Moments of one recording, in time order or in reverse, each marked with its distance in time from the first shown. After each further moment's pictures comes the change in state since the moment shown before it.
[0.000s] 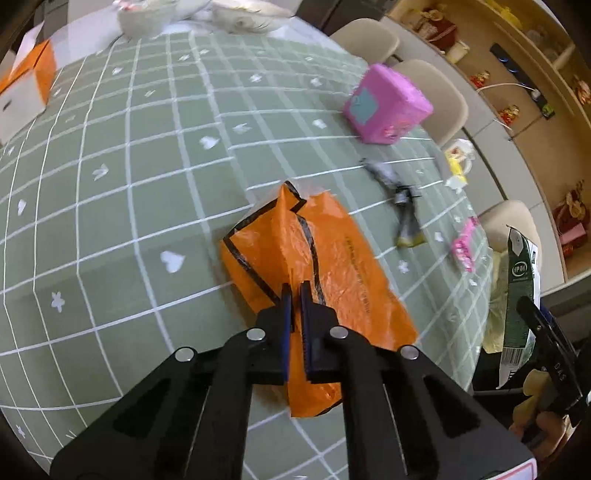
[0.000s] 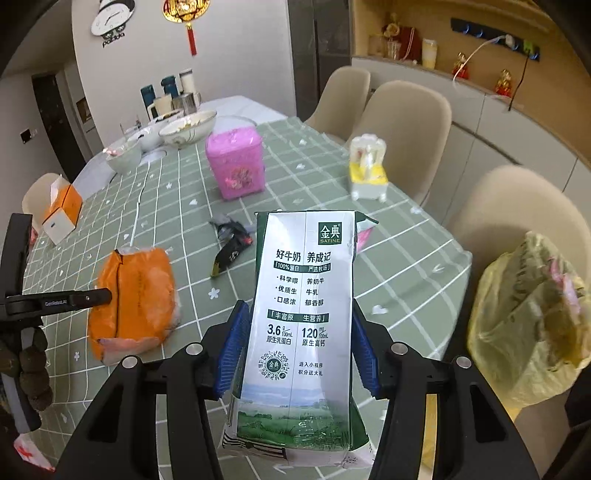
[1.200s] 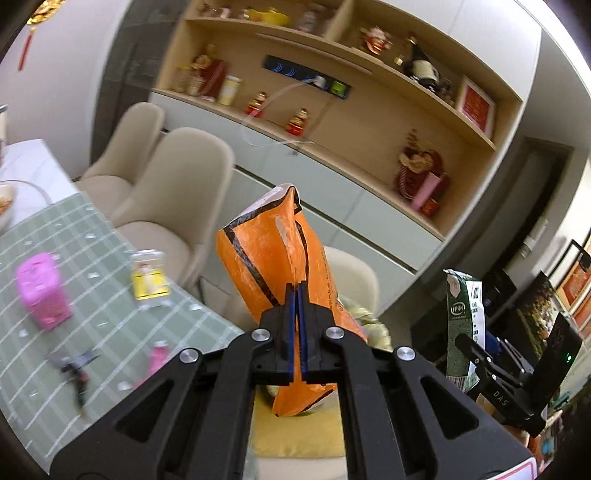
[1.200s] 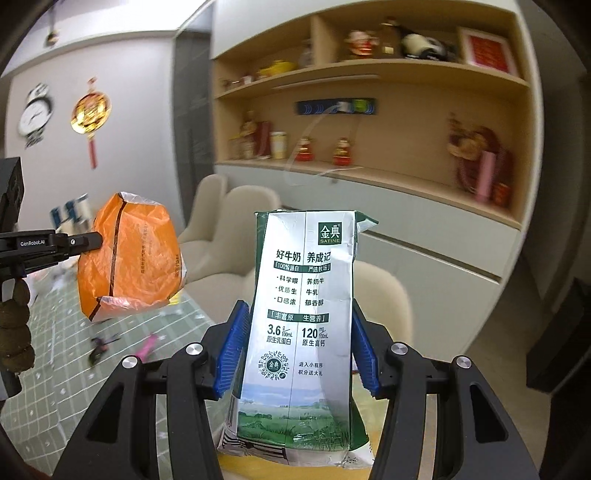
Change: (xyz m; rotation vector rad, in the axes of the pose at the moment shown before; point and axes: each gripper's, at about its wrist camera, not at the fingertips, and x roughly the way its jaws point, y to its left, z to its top) left arm -0.048 -0.375 0.044 0.490 -0.237 -0.482; right arm -0.201 -0.249 -0.018 0.255 -0.359 -0.375
